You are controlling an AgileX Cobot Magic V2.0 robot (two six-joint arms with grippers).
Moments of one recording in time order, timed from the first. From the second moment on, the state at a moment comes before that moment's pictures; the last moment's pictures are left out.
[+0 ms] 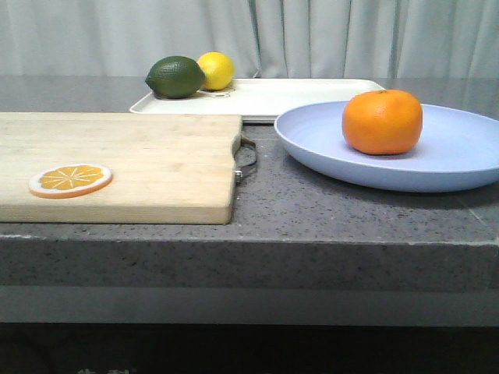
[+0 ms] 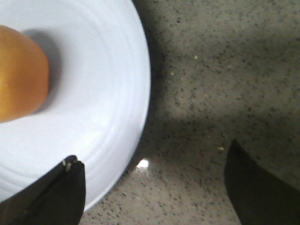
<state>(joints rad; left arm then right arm) -0.88 0.84 -0.93 0.25 0.80 -0.21 -0.12 1.30 -1.01 0.33 0.91 -0.07</state>
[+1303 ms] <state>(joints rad) -0.88 0.84 -0.93 0.25 0.80 -0.21 -0.19 1.56 -1.03 0.71 0.92 -0.31</state>
